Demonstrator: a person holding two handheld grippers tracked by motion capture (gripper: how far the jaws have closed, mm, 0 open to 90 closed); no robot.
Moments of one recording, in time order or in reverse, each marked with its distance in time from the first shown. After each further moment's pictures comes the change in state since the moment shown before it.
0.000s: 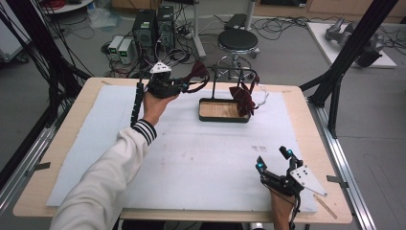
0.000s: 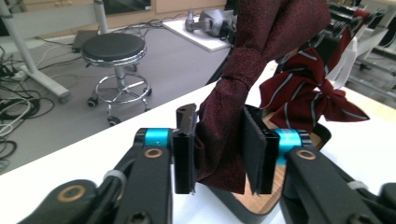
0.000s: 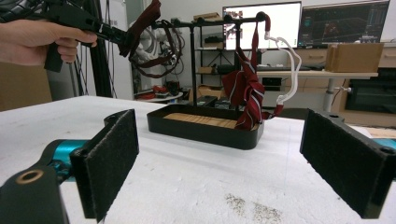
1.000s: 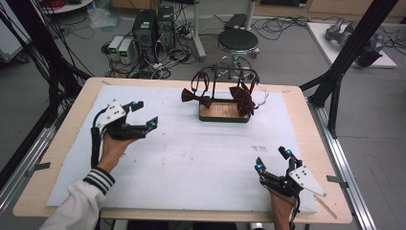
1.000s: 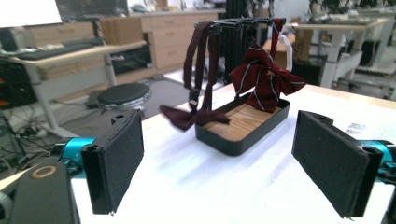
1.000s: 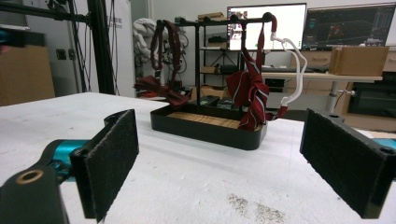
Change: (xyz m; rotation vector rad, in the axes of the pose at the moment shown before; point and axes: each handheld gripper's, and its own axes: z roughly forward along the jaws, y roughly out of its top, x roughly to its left) left arm -0.012 -0.103 -0.149 -0.264 -0.026 0.132; right arm 0.001 0.000 0.000 -0.005 0.015 -0.028
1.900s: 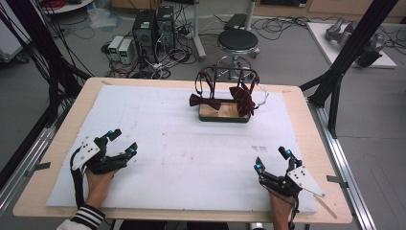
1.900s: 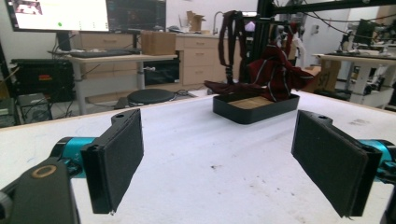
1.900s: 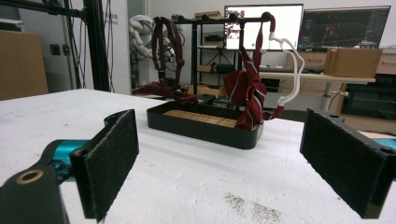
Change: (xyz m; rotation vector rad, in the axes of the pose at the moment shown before) left arm -0.018 -0.065 -0.066 -0.104 0.141 -0.084; right arm 0.003 0.000 0.000 0.013 -0.015 -0.013
